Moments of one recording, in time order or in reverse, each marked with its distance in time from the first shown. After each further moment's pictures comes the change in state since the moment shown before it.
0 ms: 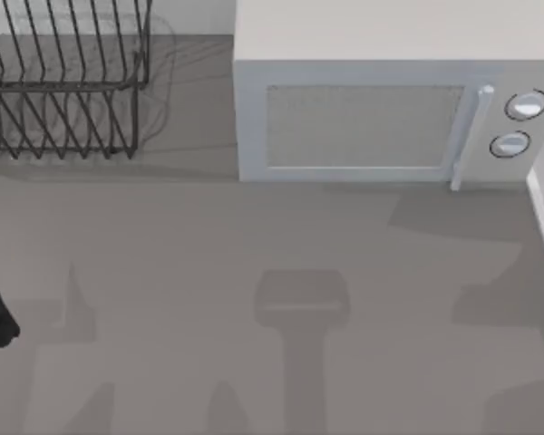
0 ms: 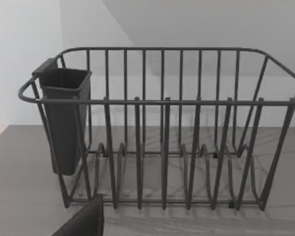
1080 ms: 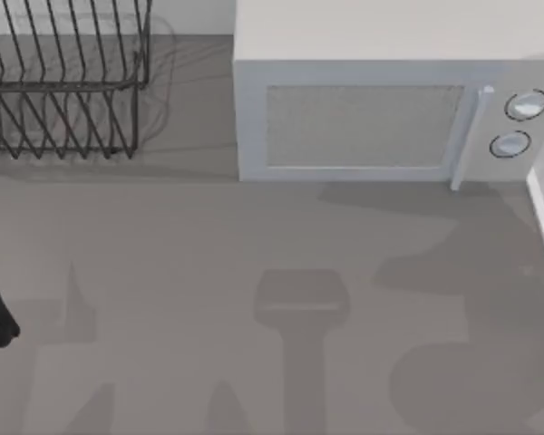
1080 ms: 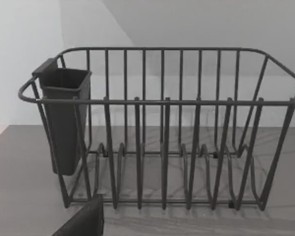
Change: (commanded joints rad) left arm 0.000 0.000 0.000 0.000 0.000 0.000; right arm 0.097 -0.110 0.207 -0.494 0.015 0.019
